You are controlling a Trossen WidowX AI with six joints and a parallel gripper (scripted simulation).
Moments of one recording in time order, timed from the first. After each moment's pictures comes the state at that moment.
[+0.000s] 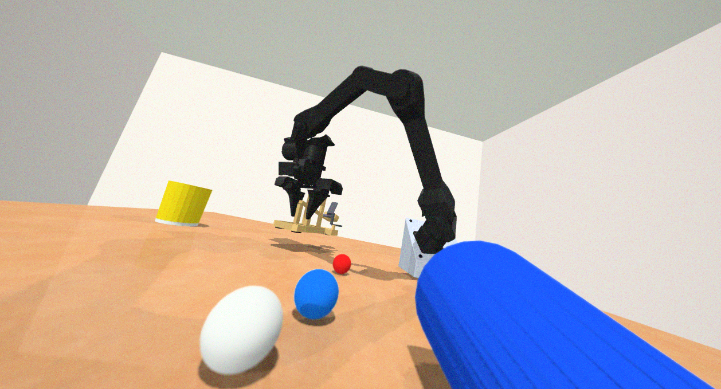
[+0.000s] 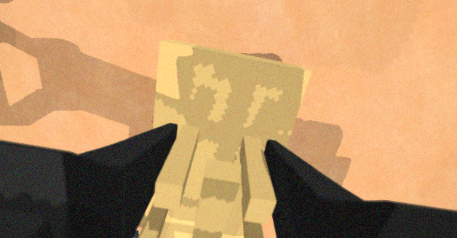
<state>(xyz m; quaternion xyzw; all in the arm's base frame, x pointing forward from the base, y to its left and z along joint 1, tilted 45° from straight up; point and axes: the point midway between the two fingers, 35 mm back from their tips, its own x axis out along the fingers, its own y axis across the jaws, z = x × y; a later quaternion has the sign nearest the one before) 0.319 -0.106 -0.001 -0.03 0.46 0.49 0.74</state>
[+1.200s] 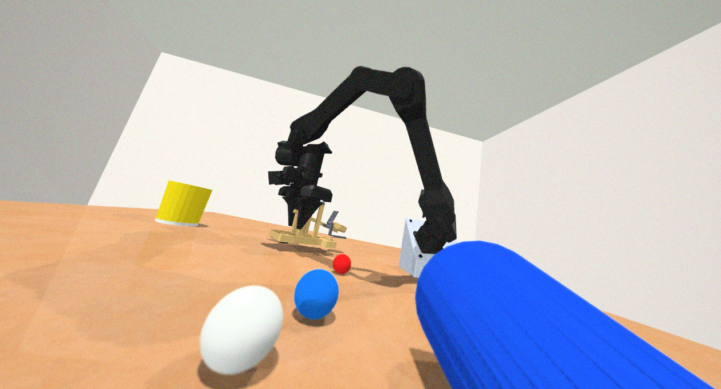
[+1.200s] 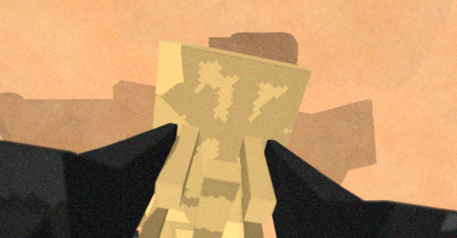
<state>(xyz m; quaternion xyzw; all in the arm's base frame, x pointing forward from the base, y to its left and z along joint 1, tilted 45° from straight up) 0.328 -0.081 -0.010 0.10 0.54 0.39 0.74</state>
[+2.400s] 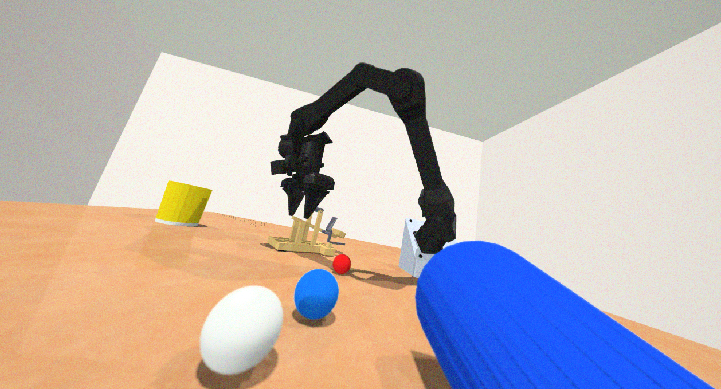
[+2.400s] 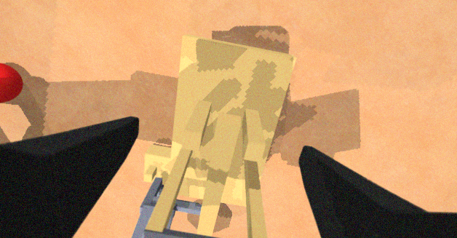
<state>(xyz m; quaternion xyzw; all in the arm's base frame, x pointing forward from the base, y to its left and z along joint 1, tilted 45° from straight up) 0.324 -0.098 0.009 0.11 0.55 0.39 0.73</state>
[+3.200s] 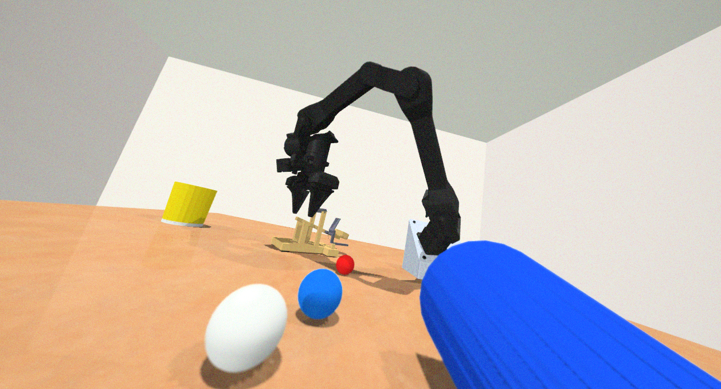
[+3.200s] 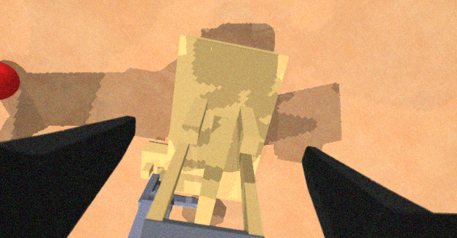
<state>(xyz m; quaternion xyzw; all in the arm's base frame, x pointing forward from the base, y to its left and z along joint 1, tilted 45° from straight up) 0.323 -0.103 0.012 0.10 0.54 0.39 0.74</state>
